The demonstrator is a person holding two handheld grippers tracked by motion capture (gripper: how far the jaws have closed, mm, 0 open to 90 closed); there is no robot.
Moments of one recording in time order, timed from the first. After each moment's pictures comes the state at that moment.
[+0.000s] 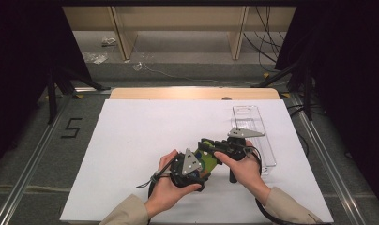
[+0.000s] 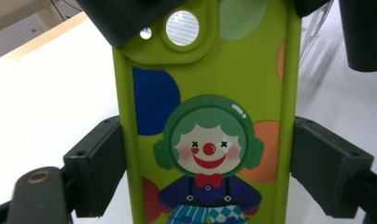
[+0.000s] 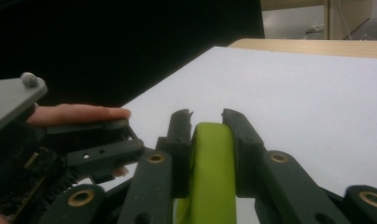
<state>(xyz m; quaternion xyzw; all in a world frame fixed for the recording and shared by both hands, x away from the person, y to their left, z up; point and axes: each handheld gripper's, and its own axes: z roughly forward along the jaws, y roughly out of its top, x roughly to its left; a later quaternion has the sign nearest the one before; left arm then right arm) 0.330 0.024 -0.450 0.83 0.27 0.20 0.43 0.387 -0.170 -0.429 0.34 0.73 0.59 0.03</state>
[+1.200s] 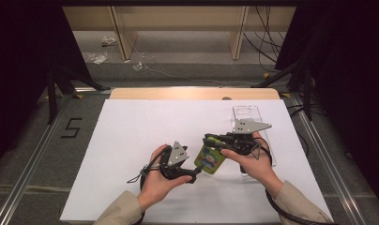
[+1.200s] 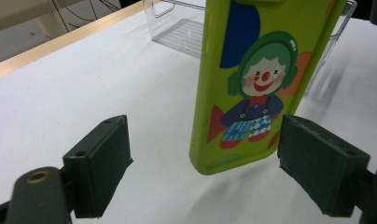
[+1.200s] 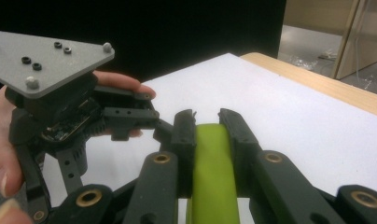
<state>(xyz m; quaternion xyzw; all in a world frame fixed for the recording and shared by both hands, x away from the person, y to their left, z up) 0.347 0.051 -0.445 0.81 0.29 0.18 0.47 0.390 -0.185 -0.395 0.23 0.78 0.57 0.08</state>
